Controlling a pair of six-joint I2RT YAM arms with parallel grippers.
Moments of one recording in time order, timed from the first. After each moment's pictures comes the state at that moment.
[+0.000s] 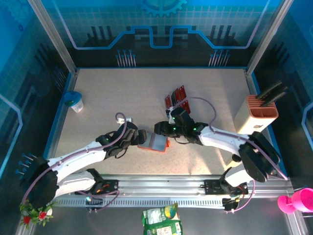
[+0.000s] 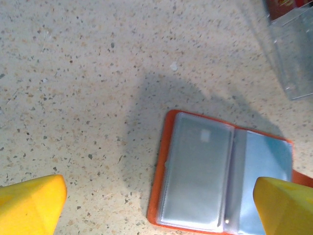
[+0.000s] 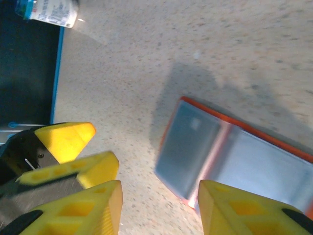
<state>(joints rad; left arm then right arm) -0.71 1.13 0.56 -0.35 -0.29 -0.77 0.75 1.44 0.79 -0.05 -0.26 0.85</state>
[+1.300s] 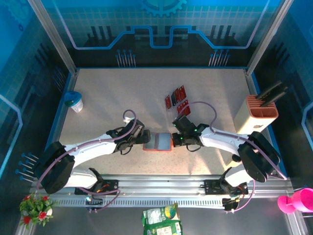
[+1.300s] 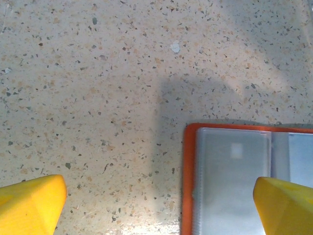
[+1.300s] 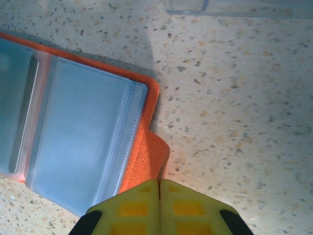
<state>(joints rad) -0.70 1.32 0.63 -0.32 -0.26 -0.76 0.73 1.46 0.76 -0.41 0.00 0.54</state>
